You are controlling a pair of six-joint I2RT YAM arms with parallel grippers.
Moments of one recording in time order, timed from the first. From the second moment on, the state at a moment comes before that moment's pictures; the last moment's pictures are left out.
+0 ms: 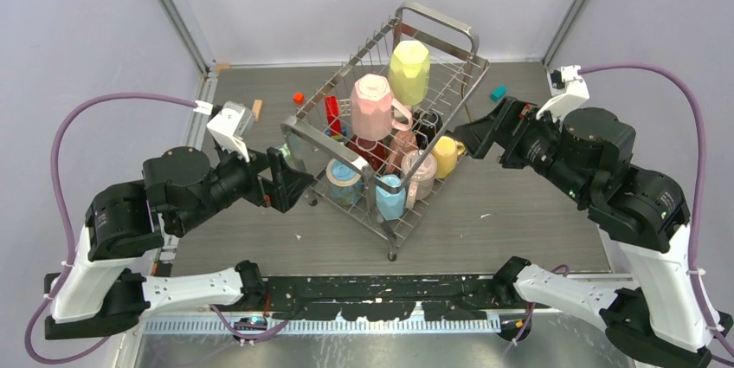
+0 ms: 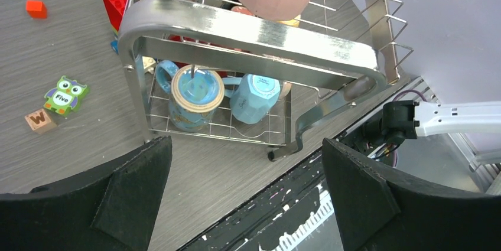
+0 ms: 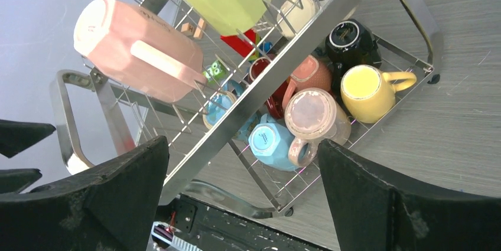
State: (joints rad) left arm -1.14 0.87 1.64 -1.12 -0.43 -0.47; right arm 0.72 0.93 1.66 -1.06 0.24 0.65
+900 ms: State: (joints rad) left arm -1.14 0.81 1.57 -1.12 -0.42 -0.48; right arm 0.72 1.63 2.35 -1.15 0.33 0.35
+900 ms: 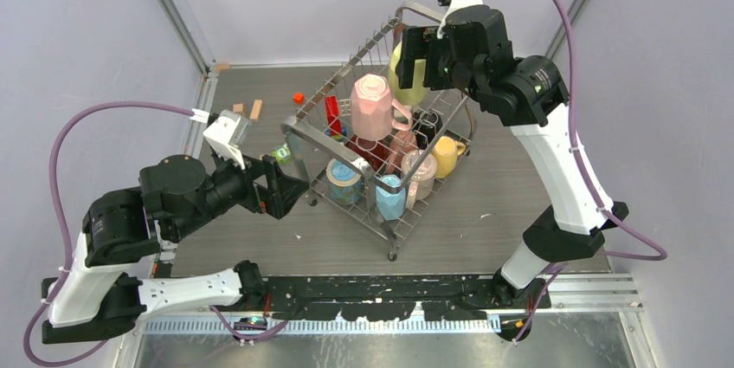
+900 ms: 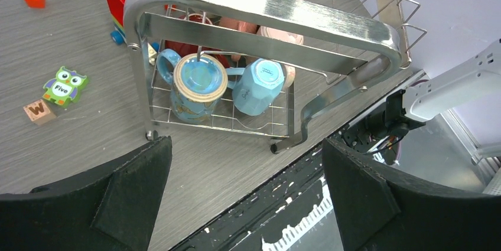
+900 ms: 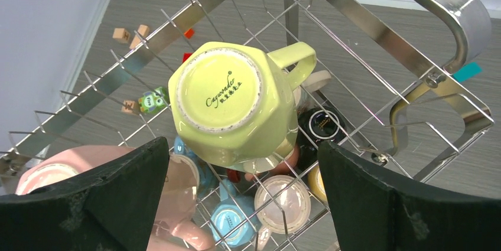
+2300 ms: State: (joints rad) left arm -1.14 0.81 1.52 -1.09 -0.39 -0.53; right arm 0.72 1.71 2.28 -1.05 0.36 0.16
